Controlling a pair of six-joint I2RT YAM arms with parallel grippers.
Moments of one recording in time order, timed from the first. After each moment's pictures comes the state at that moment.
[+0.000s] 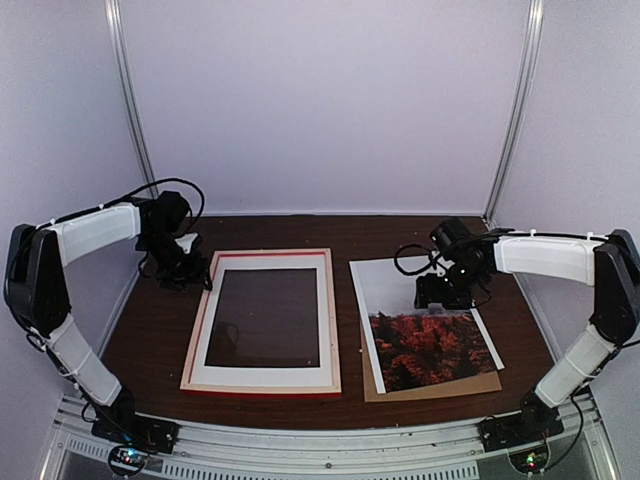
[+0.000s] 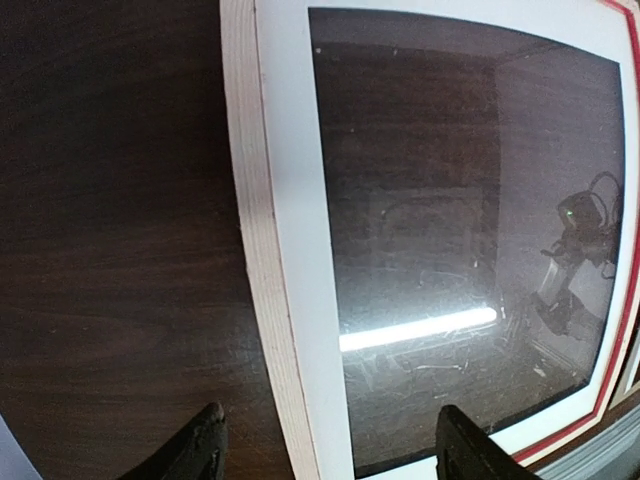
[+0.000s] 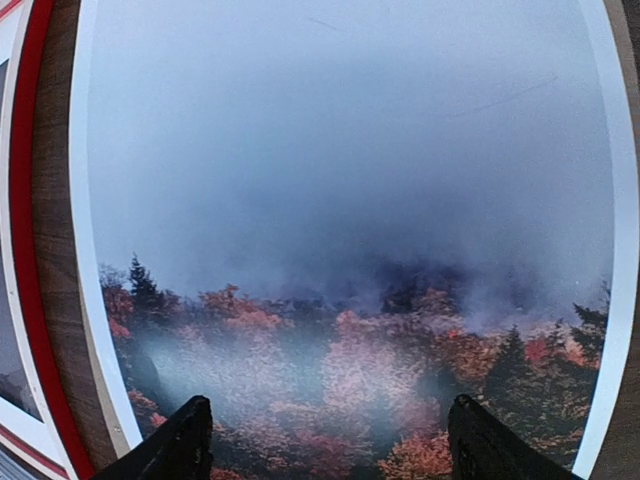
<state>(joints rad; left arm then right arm) -0.24 1.65 1.26 -0.95 0.17 -0.21 0.49 1.56 1.02 -0.65 -0.01 0.51</state>
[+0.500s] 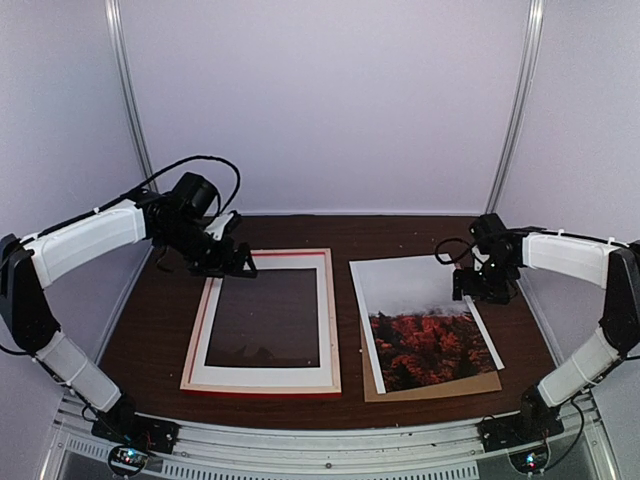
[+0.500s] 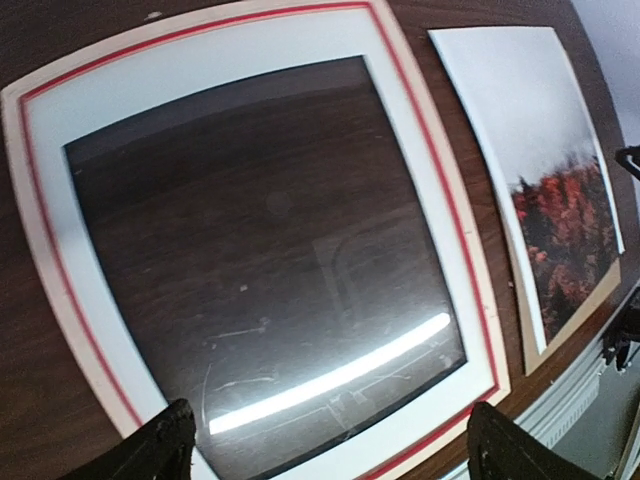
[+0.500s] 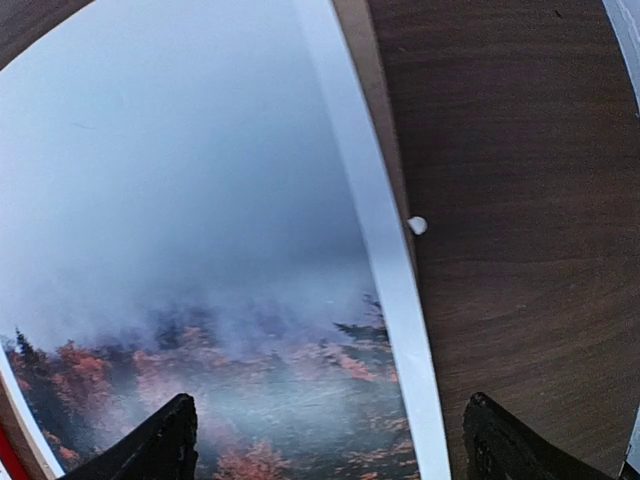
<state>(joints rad) -0.49 1.52 1.30 -0.85 0.26 -0.29 0.26 1.48 0.97 -0.70 0.11 0.42</state>
